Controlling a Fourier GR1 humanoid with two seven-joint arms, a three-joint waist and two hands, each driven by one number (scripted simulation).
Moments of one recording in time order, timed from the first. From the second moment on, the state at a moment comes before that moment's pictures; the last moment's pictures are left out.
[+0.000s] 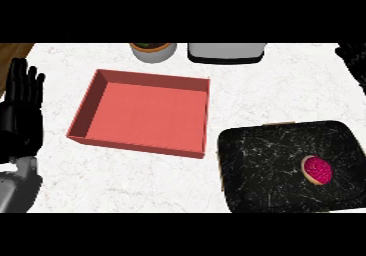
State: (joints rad) left arm -0.21 0.42 -0.07 -1.60 0.31 0.45 -0.05; right arm -0.33 -0.56 -0.03 -1.72 -0.10 0.11 0.15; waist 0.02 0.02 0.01
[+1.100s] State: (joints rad) left arm -0.08 0.60 -0.18 -1.37 0.11 0.37 0.04; right arm -0.17 -0.75 0.07 -1.40 -0.10 0.63 -0.61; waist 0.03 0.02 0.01
